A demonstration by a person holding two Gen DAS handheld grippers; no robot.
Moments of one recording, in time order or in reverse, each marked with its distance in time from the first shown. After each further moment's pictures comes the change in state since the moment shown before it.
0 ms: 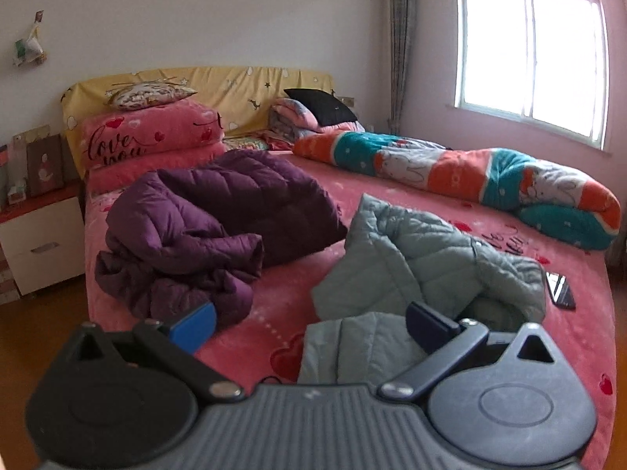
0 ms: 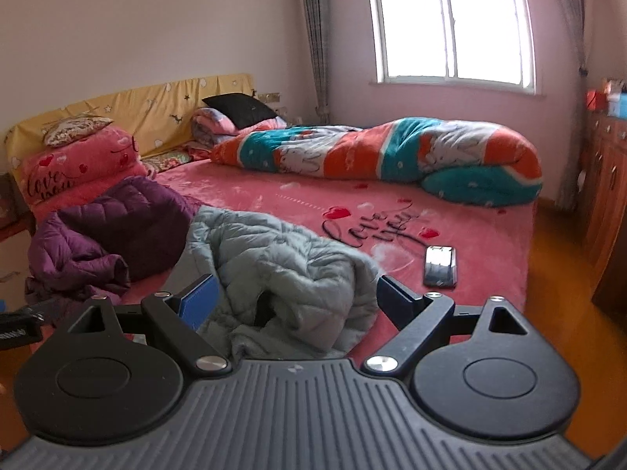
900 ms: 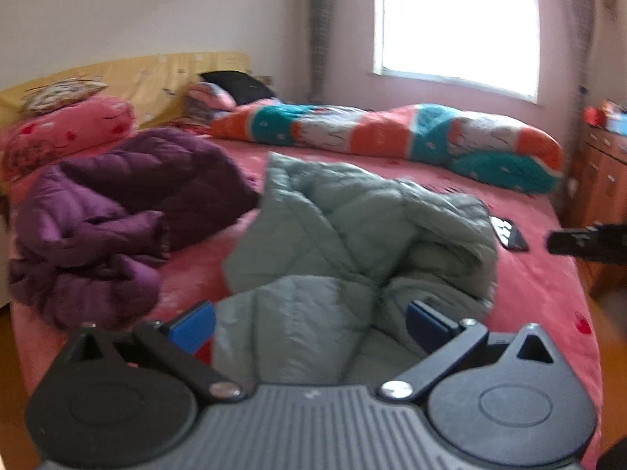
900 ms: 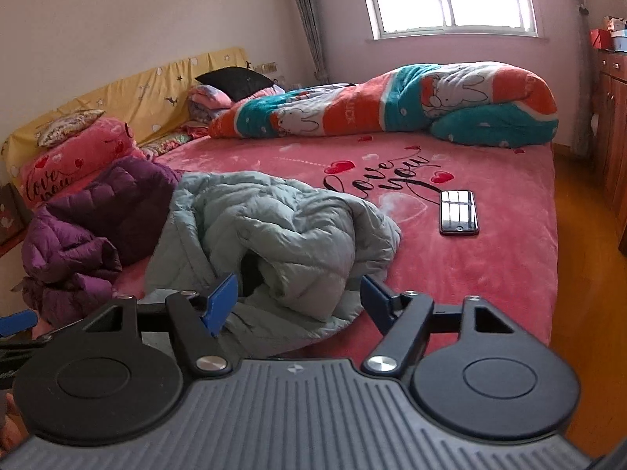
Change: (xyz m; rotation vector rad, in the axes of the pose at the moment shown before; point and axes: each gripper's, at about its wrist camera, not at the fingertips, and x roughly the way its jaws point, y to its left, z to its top) left arm 0.041 -0.076 -0.028 0.131 0.062 -0.218; right arm 0.082 -0.041 -0.032 0.082 0.097 0.038
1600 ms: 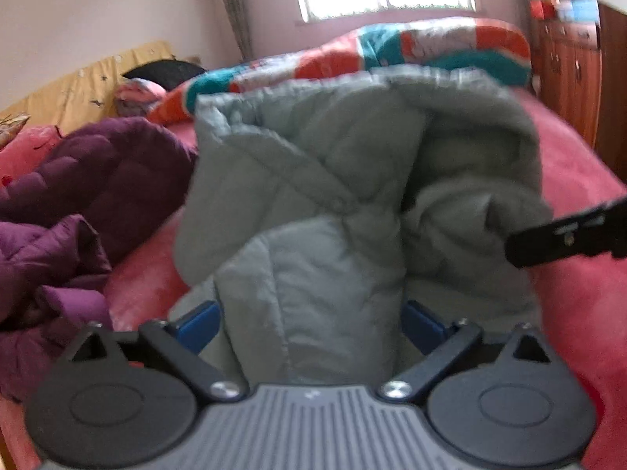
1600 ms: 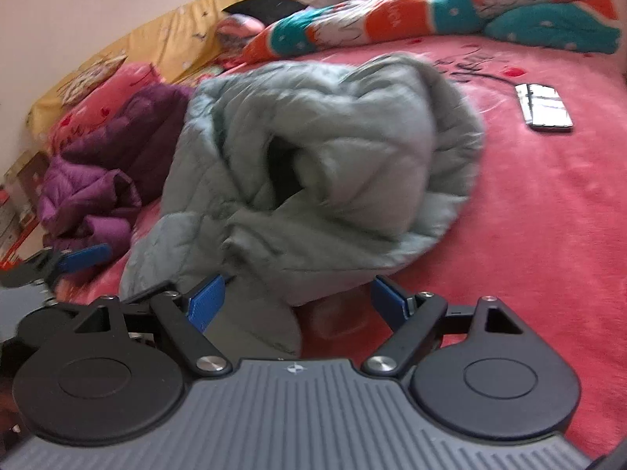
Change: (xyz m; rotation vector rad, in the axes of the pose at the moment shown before) left arm 0.119 -0.009 -0.026 0.292 0.134 -0.036; right arm 0.111 0.014 -0.046 0.053 0.256 0.221
